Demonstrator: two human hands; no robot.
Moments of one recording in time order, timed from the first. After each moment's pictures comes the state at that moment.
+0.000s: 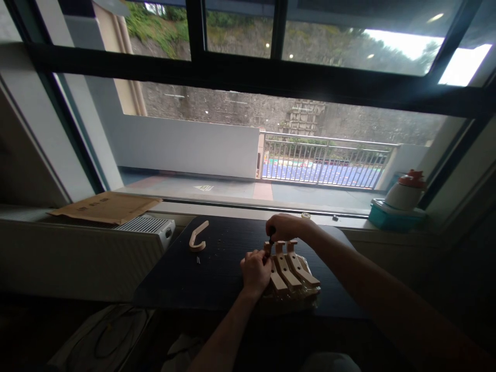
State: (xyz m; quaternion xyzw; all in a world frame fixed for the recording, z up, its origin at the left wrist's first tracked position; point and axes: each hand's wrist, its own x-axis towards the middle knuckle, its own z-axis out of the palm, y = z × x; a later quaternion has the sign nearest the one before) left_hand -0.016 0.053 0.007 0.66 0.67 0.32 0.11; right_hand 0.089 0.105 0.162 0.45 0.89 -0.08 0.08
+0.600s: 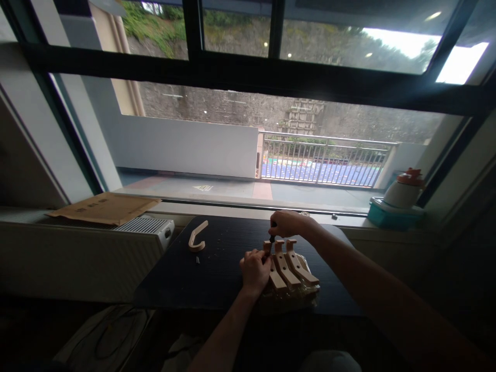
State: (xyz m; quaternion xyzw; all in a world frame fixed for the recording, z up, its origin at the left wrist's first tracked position) left_hand -0.016 0.055 0.005 0.66 0.66 0.33 0.12; right_hand 0.093 0.102 0.168 0.51 0.86 -0.03 0.08
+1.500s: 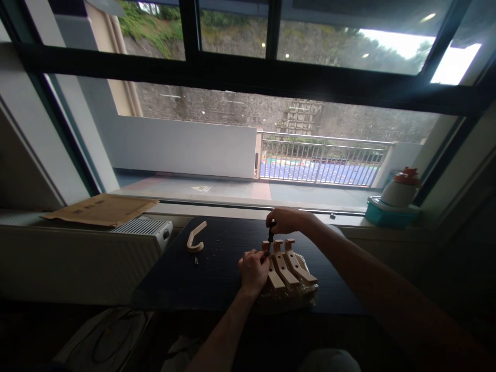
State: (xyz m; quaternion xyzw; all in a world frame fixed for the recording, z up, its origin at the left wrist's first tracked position) left_hand -0.017 0.055 0.005 0.66 0.66 0.32 0.13; right_hand 0.093 0.097 0.178 0.50 0.86 -0.04 0.07
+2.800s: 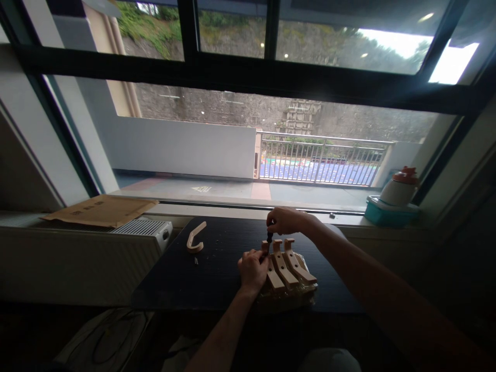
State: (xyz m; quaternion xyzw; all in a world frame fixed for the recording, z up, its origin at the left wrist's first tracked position) left_hand -0.017 0.056 0.002 0.66 0.65 0.35 0.13; right_hand 0.100 0.096 0.175 0.49 0.86 -0.12 0.02
